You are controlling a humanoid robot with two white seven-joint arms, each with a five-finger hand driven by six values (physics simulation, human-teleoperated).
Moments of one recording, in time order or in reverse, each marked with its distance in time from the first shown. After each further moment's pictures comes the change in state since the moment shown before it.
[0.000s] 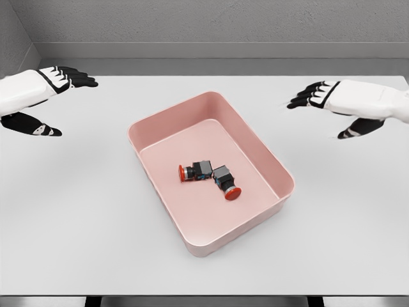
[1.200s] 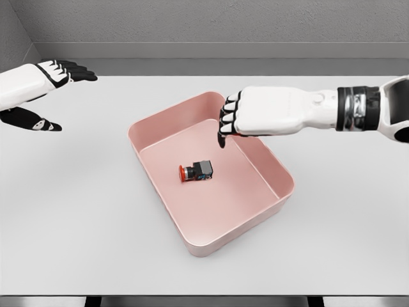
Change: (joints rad) left arm -0.018 -0.002 0.001 0.002 0.006 0.000 0.003; right arm -0.158 0.241 0.100 -0.259 0.176 0.000 0.018
